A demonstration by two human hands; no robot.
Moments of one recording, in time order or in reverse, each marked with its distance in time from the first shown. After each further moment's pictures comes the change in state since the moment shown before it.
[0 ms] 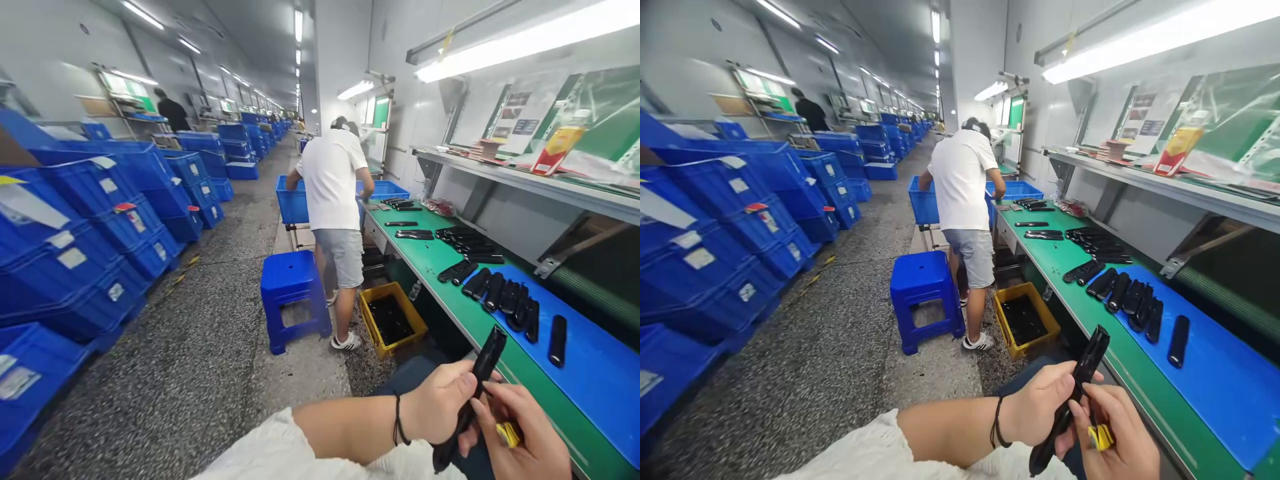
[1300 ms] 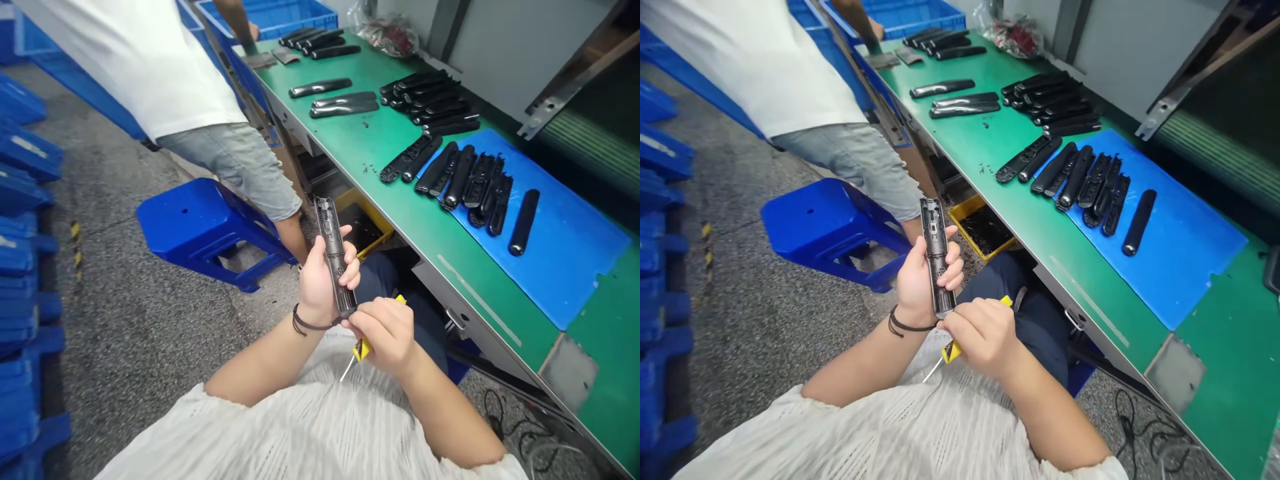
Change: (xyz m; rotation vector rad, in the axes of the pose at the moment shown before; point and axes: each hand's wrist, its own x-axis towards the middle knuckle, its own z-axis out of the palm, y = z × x) left_hand 0.058 0.039 -0.098 -0.343 0.720 0.074; right_hand 0.016 0.041 0.116 0.128 -0.213 -0.314
